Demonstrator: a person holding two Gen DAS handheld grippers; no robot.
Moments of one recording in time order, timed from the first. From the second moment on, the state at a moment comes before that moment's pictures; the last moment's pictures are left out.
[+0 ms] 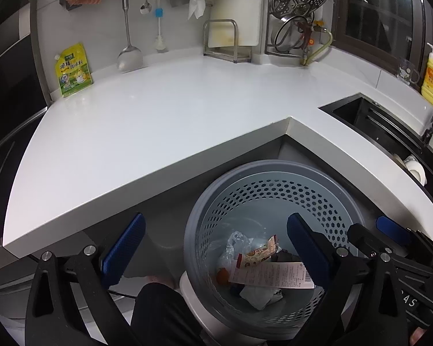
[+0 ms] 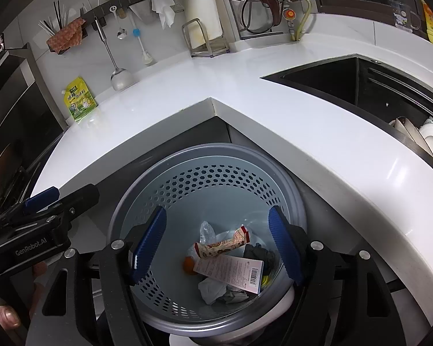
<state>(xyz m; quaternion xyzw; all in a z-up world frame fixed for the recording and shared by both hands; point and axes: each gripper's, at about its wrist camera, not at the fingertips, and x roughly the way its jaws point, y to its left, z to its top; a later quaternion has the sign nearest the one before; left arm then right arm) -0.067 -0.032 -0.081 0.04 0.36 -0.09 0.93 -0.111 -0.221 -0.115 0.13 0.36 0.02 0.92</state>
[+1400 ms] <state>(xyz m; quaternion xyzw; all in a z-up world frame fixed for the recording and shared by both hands) -0.067 -0.032 -0.086 0.04 0.37 -0.08 0.93 -0.113 -0.218 -0.117 0.13 0.37 0.02 0.92</state>
